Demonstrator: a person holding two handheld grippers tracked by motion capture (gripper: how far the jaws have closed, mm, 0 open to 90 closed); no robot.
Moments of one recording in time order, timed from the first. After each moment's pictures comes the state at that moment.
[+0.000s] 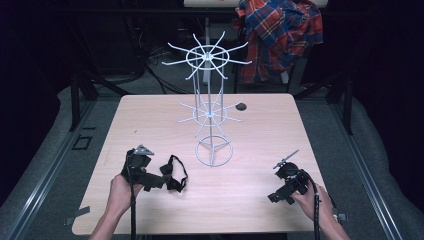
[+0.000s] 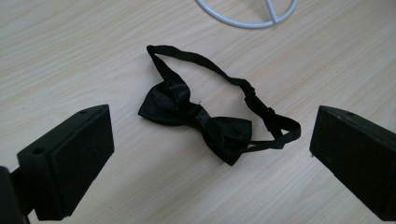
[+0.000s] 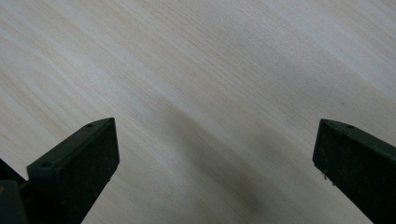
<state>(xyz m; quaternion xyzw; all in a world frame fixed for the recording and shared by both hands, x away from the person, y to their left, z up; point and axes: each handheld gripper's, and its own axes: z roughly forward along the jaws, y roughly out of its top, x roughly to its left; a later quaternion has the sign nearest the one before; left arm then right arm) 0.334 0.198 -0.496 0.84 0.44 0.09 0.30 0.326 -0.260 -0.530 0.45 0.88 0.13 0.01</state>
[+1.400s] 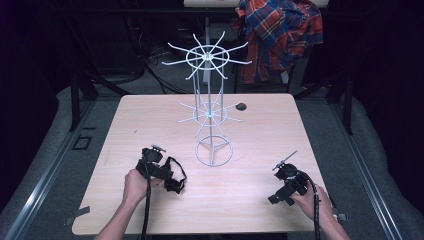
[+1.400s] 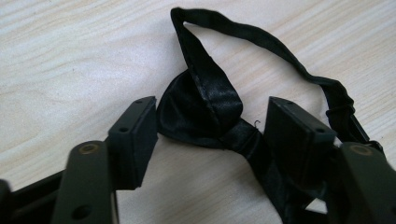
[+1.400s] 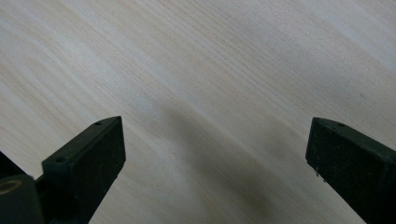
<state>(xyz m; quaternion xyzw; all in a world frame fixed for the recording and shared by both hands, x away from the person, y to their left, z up) 0.381 0.179 -0.549 0.84 0.50 0.07 0.20 0.327 -0.260 -0.537 0.45 0.88 0.12 -0.01</state>
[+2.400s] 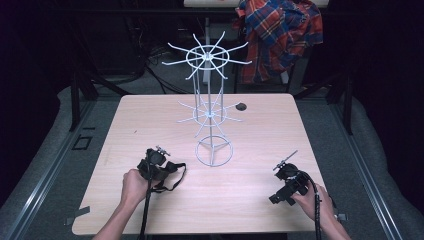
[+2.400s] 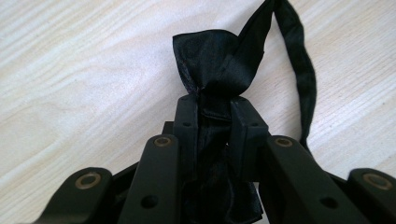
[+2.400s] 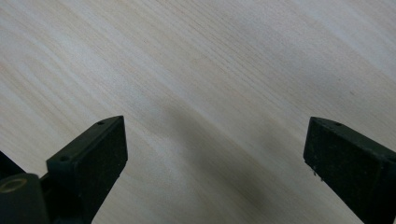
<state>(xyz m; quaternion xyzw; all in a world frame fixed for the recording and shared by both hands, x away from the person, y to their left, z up) 0.372 0.170 -0.538 0.87 0.44 0.10 0.17 0.326 -0.260 -0.533 0.45 0.89 0.12 0.00</state>
